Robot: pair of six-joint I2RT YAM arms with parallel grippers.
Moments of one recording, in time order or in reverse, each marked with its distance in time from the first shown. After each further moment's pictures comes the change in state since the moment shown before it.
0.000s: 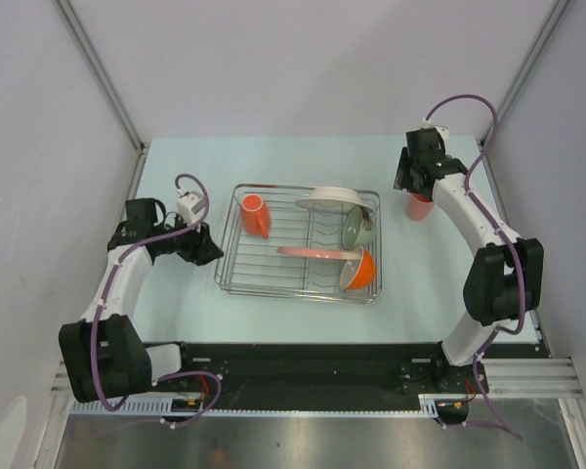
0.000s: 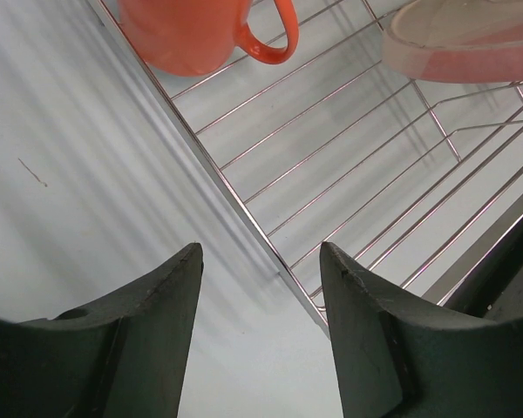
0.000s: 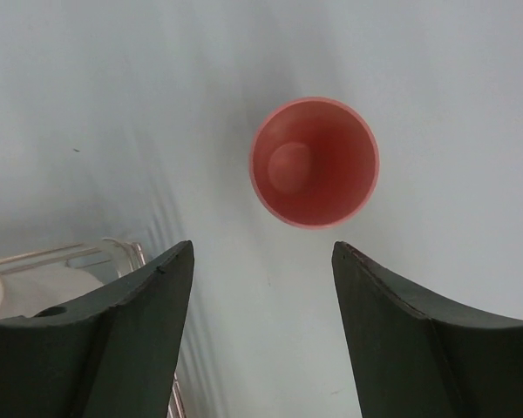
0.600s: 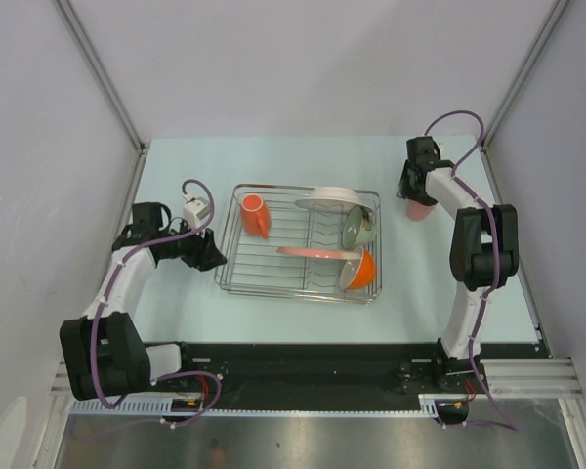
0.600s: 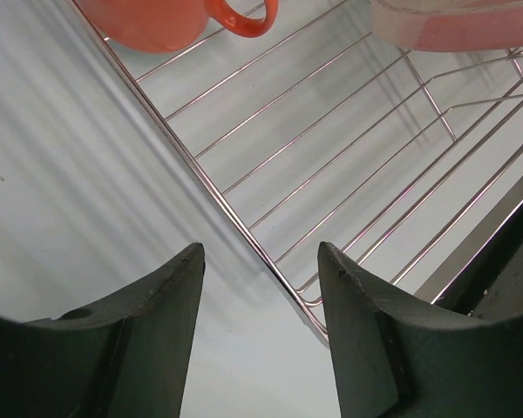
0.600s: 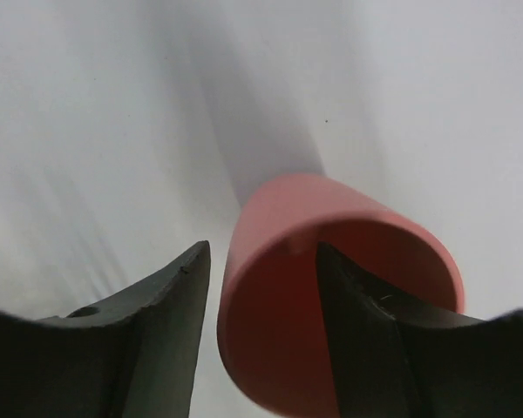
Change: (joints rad) left arm -0.021 0.007 -0.034 -0.013 0.001 0.027; right arm -0.087 0.287 0.047 0.081 -0.068 0.007
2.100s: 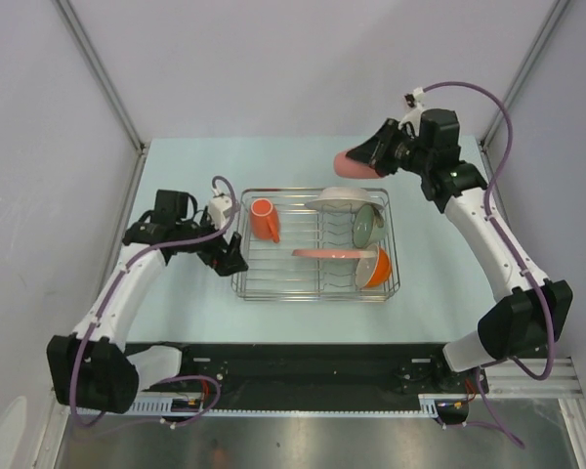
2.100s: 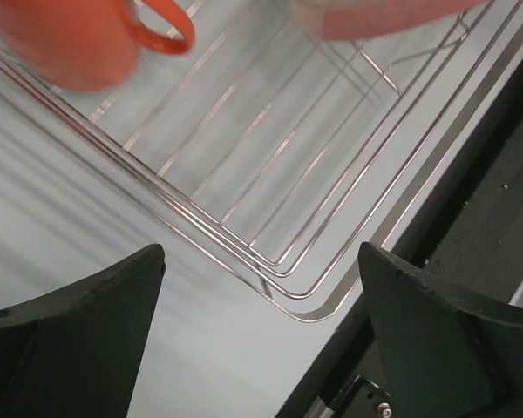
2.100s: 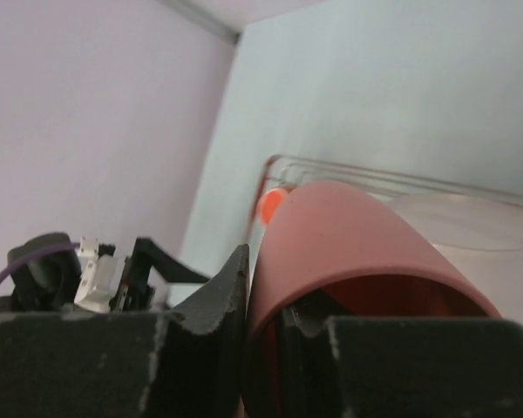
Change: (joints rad) left arm -0.275 -0.045 0.118 -0.170 -0.114 -0.078; right arm 0.151 -0.489 -0.010 0.168 -0.727 0.333
